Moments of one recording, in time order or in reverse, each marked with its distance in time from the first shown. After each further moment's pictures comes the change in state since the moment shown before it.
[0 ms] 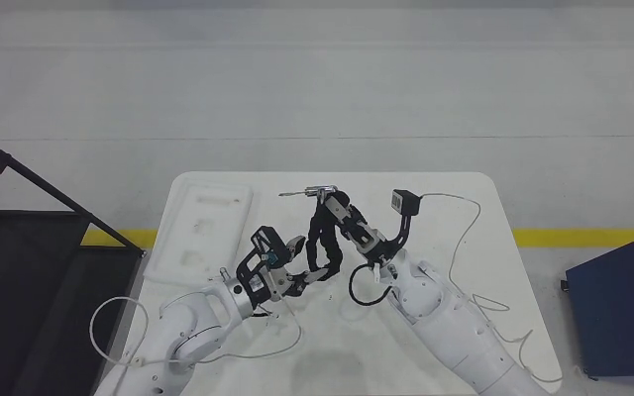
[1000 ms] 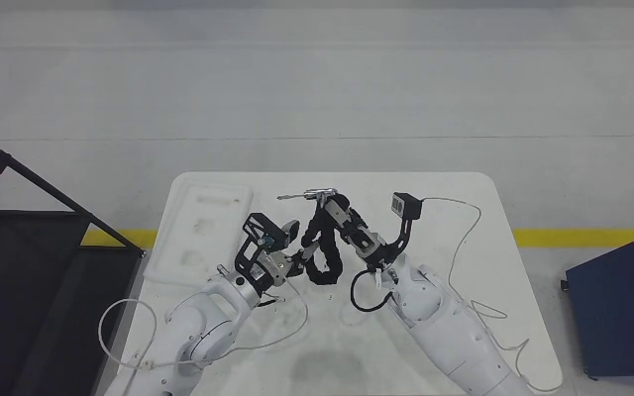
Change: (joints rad) left arm -0.028 -0.040 0.041 -0.024 0.030 0.248 0.015; right arm -0.050 -0.037 0.062 -0.026 -0.008 -0.035 0.057
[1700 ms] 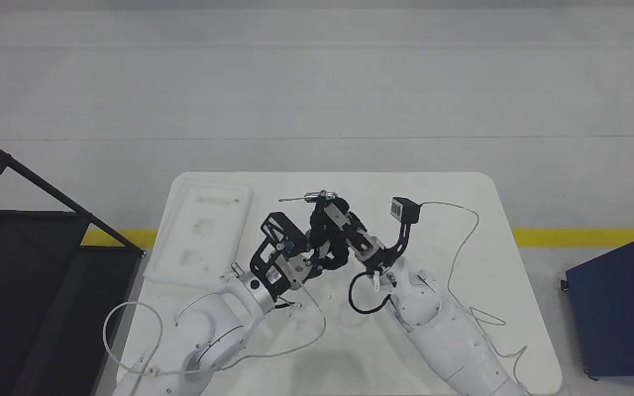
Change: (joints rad) left arm -0.022 -0.021 0.055 -0.117 0.024 -0.008 -0.076; right arm -0.040 -0.020 0.033 -0.002 -0.013 0.030 0.017
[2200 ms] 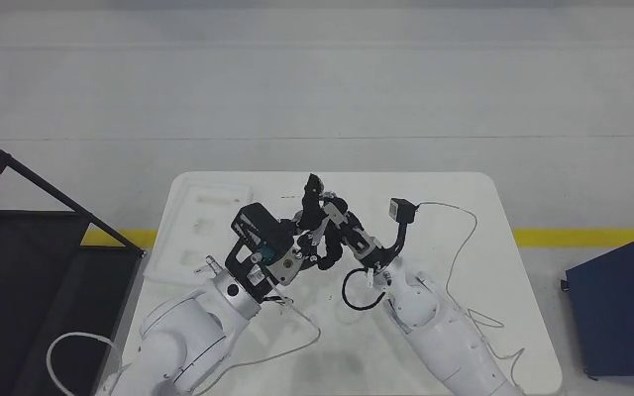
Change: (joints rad) left arm -0.007 -0.001 -0.079 -0.205 0.087 0.017 0.022; right arm -0.014 -0.019 0.015 0.011 -0.076 0.085 -0.030
